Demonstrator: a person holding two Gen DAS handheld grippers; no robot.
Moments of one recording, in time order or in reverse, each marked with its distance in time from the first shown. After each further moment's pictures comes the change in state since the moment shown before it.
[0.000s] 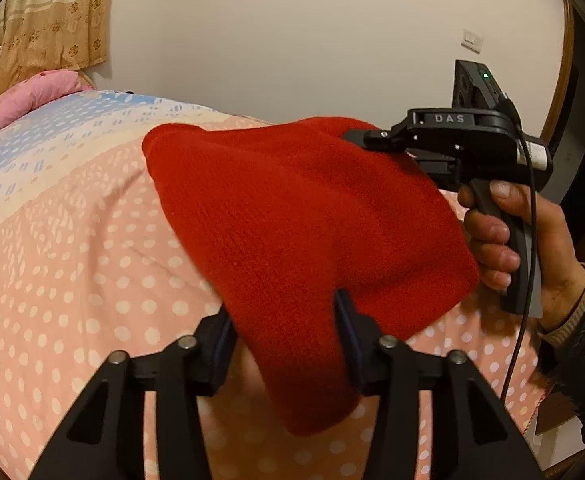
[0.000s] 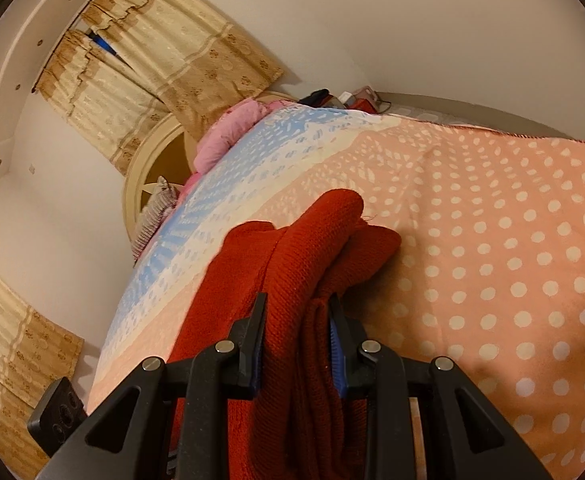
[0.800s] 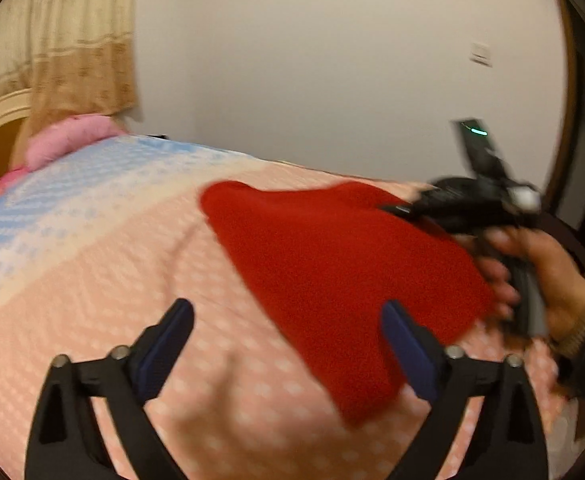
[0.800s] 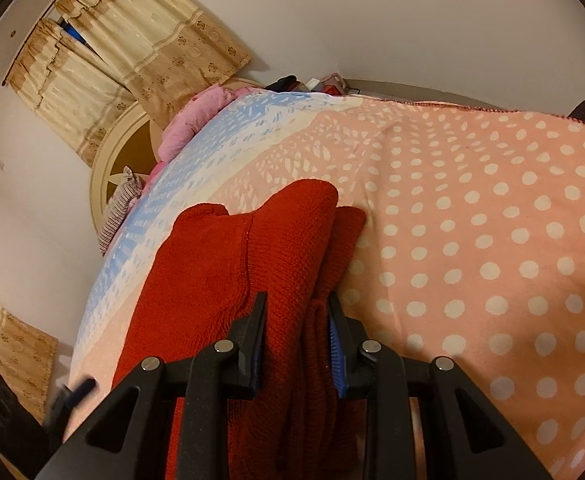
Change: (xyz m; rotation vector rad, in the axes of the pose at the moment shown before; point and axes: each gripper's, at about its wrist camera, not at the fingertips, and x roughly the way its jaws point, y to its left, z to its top) left arm -0.042 0.008 0.018 0.045 -0.141 0.174; right arm 0.011 -0.014 -0.011 0.004 0.042 -0.128
